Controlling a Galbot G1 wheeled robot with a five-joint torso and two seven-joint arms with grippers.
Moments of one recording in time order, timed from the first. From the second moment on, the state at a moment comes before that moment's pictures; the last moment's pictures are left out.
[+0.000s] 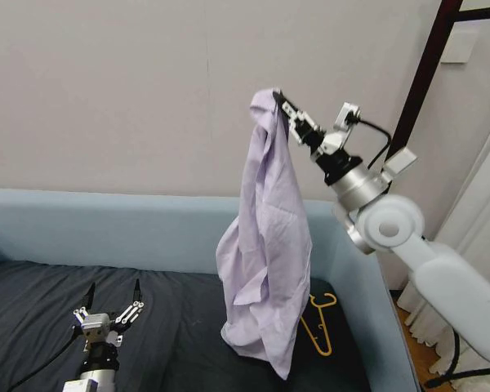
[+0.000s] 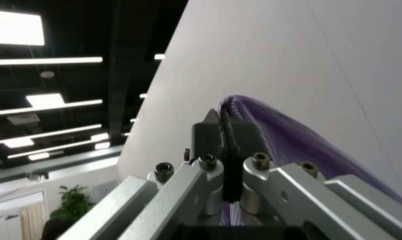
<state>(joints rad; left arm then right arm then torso) 1.51 -1.39 -0.66 -1.93 -0.14 -0.38 -0.13 -0.20 0.87 -0.12 1.95 1.55 0.08 -0.03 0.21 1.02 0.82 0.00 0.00</state>
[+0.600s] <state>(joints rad) 1.52 -1.39 -0.66 -1.93 -0.14 -0.38 -0.13 -1.01 0.90 -0.22 1.68 1.03 -0.18 0.15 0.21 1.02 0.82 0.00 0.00</state>
